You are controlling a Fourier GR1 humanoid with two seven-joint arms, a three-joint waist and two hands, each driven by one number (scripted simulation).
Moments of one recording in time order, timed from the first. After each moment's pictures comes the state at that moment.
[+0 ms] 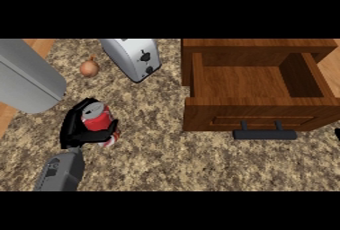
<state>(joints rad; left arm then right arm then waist) -0.27 0.08 0.20 -1.06 0.09 -0.07 -0.35 0.30 -0.01 -0.26 -2.17 -0.11 0.21 0.08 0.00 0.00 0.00</state>
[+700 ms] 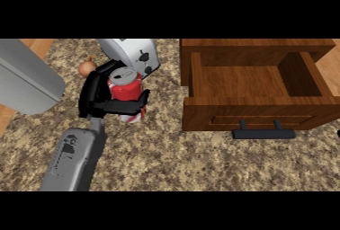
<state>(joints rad) -0.45 0.01 0.01 -1.39 0.01 0.13 0.03 0.32 -0.01 -0.26 -2.20 -0.11 0.21 0.09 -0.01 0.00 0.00</state>
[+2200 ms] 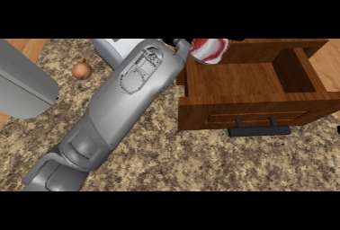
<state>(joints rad) -1.31 0.00 -0.23 -0.84 0.16 0.52 0.25 0.28 -0.01 -0.26 -2.21 -0.10 0.21 0.11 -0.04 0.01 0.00</state>
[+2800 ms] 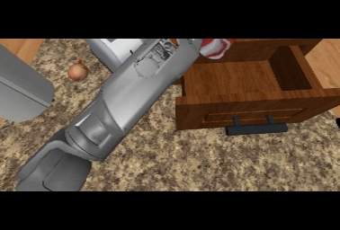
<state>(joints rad) -1.46 0.00 -0.33 -0.57 0.32 0.56 0.14 0.22 -0.04 -0.28 -2.17 -0.11 0.21 0.14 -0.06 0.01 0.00</state>
